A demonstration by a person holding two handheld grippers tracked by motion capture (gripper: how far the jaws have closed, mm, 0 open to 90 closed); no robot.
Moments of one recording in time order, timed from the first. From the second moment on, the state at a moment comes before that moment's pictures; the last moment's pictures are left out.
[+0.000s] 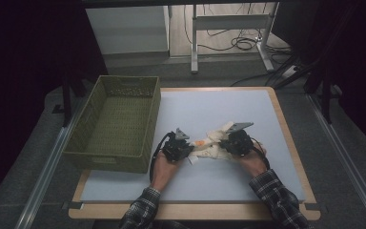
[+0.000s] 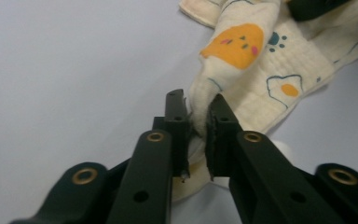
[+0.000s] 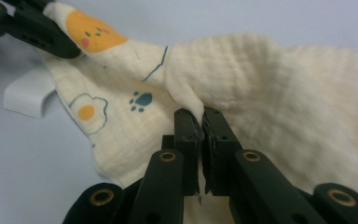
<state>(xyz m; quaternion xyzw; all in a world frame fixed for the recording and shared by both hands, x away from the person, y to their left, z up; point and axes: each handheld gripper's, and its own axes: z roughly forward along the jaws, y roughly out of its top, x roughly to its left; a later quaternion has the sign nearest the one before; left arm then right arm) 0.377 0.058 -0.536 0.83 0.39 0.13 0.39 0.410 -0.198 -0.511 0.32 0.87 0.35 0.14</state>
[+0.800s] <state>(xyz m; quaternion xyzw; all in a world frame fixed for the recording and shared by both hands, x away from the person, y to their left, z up) 0.355 0.069 -0.521 0.82 0.40 0.15 0.39 0.472 -0.304 -0.425 0.45 0.79 0.38 0.19</state>
